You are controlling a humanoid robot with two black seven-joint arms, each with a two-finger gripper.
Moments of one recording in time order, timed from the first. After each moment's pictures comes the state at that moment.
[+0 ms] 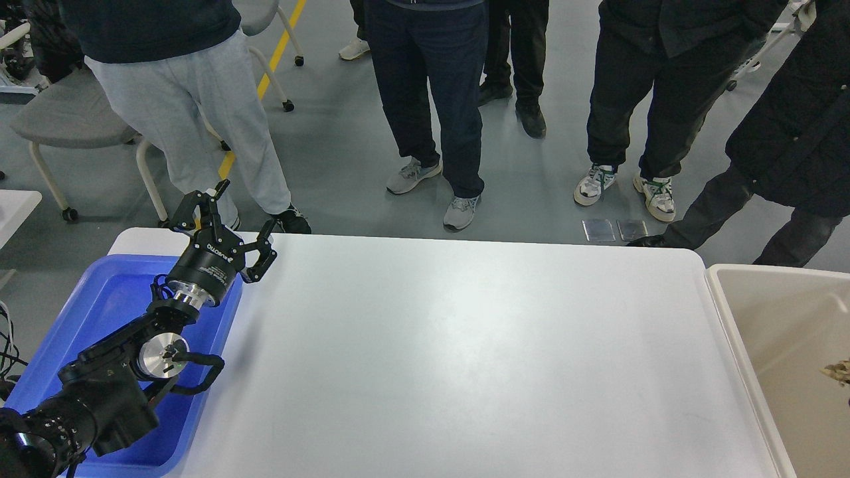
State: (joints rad) left arm -0.64 0.30 -0.66 -0.46 0.07 -0.60 -0.60; right arm 0.69 -0.39 0.30 -0.19 0.05 0.13 -0.16
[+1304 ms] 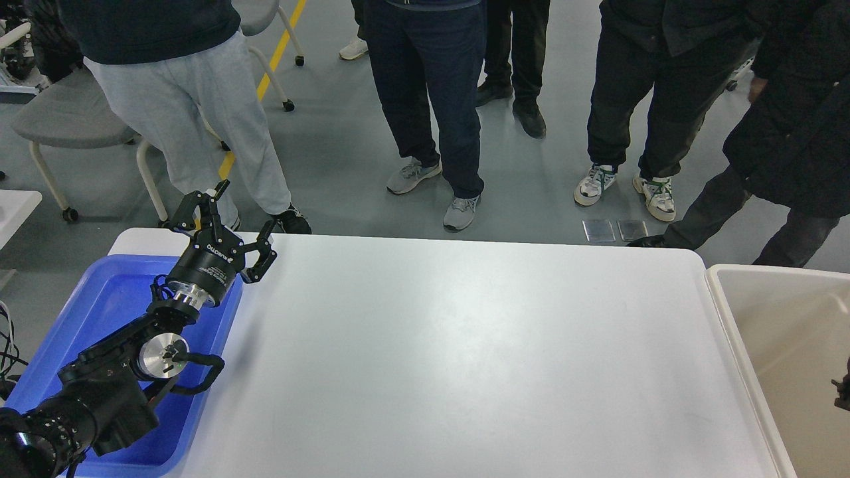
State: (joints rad) left arm -0.64 0.30 -0.66 -0.46 0.07 -0.60 -0.60; right arm 0.76 -0.39 0.31 -0.18 0.08 0.17 -0.16
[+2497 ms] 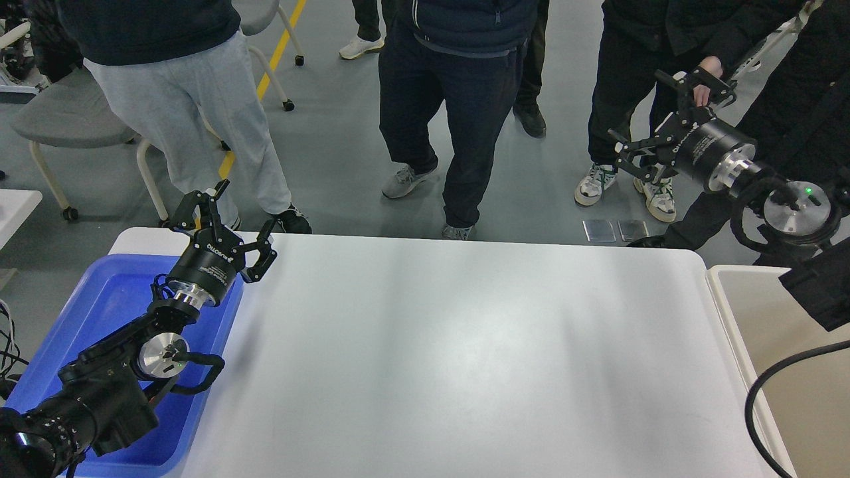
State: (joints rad) left arm -0.64 0.30 -0.66 -0.46 0.07 -0.60 -0.60; right arm 0.99 -0.44 0.72 0.61 0.24 0.34 -0.15
